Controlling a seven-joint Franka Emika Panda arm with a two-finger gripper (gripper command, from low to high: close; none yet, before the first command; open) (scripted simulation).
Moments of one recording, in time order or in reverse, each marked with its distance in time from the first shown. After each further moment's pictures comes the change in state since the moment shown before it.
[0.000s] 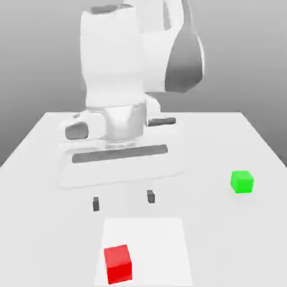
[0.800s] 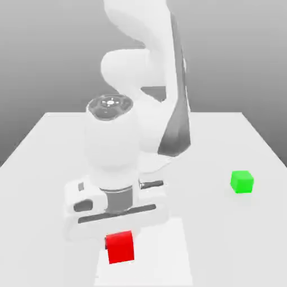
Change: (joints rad) arm 0.039 0.090 0.095 -0.081 -0.012 0.058 -0.152
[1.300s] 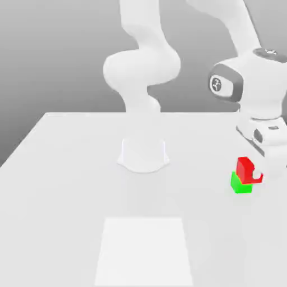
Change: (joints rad) arm 0.568 -0.329 0.336 -0.298 0.095 -0.023 -0.674
